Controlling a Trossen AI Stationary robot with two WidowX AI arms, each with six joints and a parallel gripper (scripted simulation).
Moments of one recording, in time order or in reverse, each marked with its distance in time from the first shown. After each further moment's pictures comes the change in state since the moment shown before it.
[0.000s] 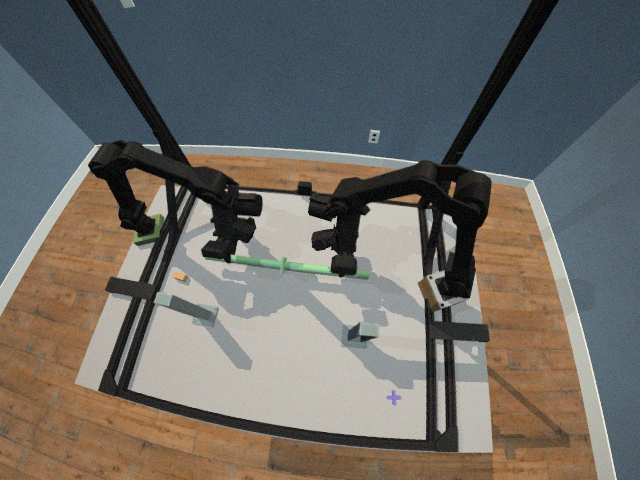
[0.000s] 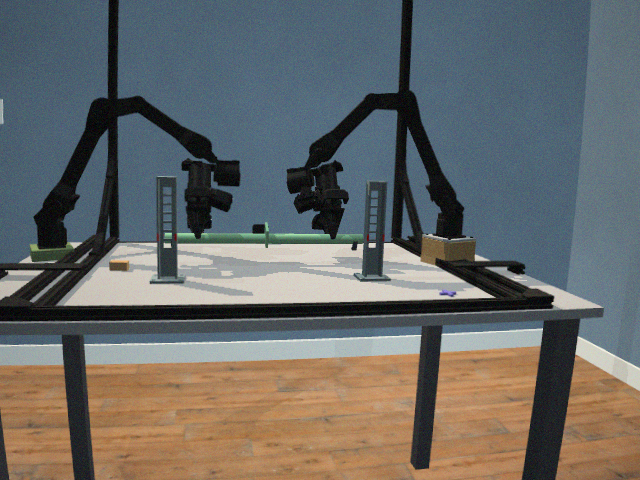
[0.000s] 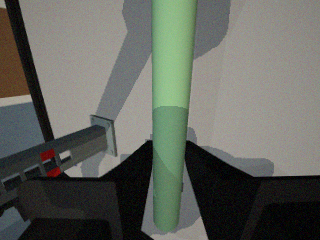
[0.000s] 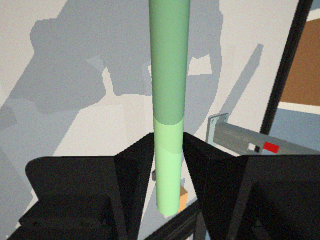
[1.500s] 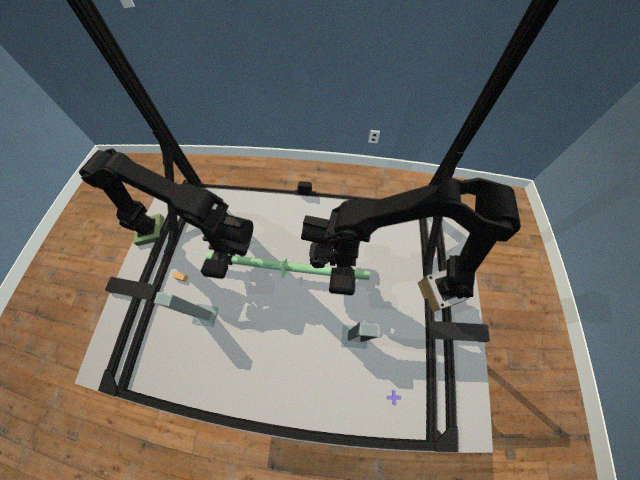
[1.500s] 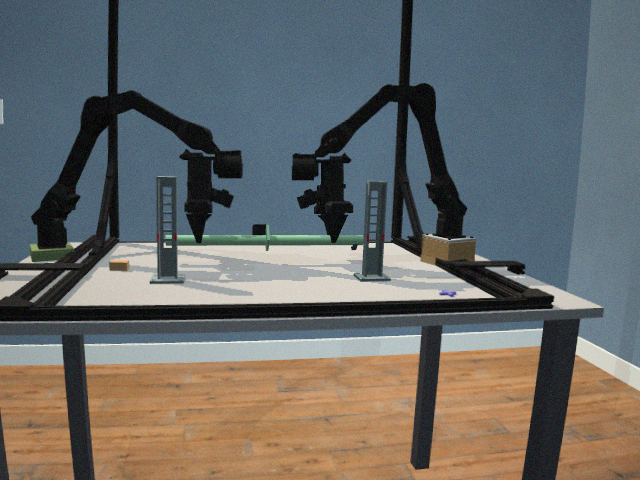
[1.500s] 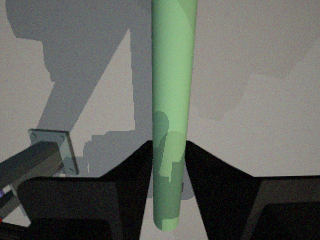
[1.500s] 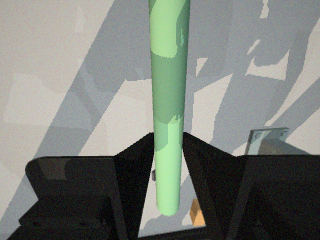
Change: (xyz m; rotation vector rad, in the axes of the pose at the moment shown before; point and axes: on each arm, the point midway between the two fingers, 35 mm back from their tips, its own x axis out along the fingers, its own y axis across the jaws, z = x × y) left arm 0.005 0.010 -0.002 0.003 0.008 -0.432; right arm 0.007 -0.010 0.002 0.000 -0.001 0.432
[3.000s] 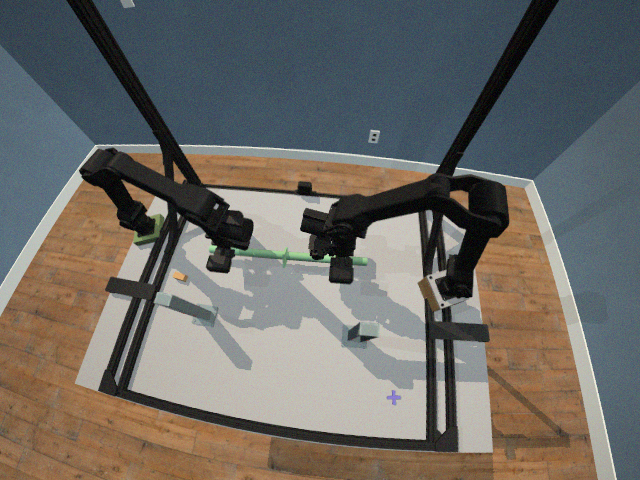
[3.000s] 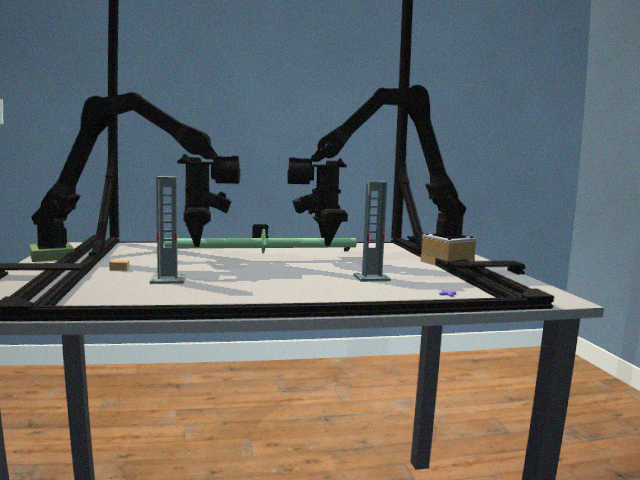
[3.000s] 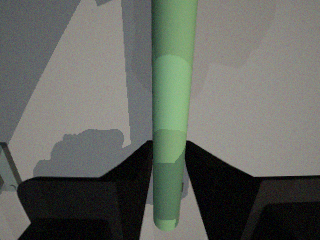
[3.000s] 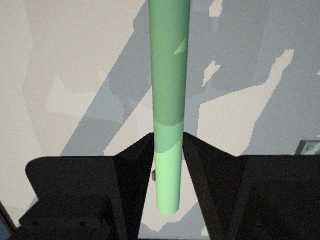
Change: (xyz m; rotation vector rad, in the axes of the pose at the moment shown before) left arm 0.008 -0.042 0.006 -0.035 0.002 -0.135; right arm 0.009 0.030 -0.006 -0.037 0.001 0.135
